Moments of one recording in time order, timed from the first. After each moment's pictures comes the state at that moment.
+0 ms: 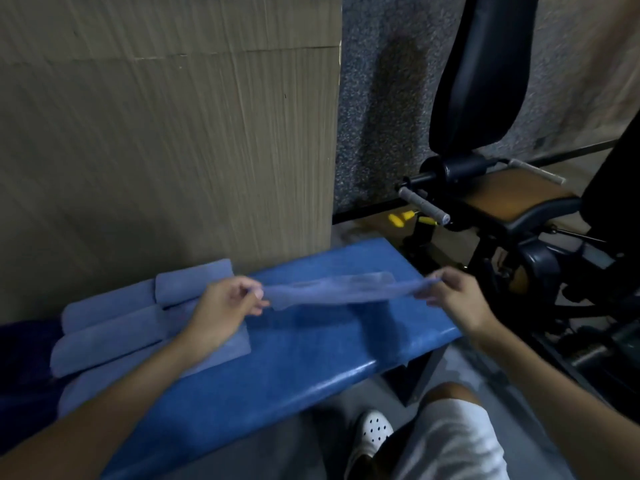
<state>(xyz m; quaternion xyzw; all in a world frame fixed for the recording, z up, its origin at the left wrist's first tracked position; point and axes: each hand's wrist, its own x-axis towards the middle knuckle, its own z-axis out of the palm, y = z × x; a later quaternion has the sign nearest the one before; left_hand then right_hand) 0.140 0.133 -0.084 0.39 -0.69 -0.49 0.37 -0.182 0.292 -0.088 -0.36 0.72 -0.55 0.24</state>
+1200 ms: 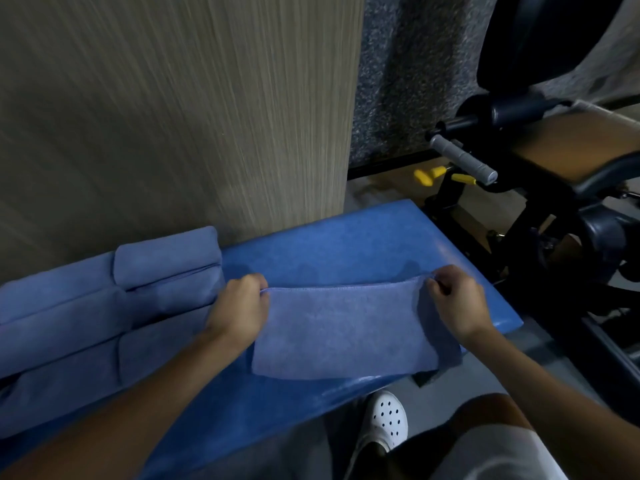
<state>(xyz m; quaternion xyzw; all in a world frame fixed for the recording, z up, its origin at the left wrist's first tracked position) 0.100 0.072 -0.192 0.56 -0.81 -0.13 0.13 -0.210 0.219 -0.212 -0.40 0.83 -0.36 0.12</state>
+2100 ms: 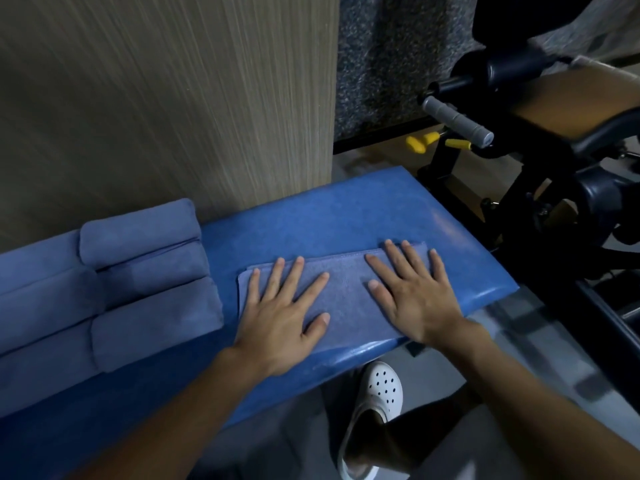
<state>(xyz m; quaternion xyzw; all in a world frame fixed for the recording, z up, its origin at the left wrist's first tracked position) 0.070 0.138 -0.239 0.37 -0.93 -0.01 0.00 -0.160 0.229 -0.236 -0.60 0.80 -0.02 -0.01</state>
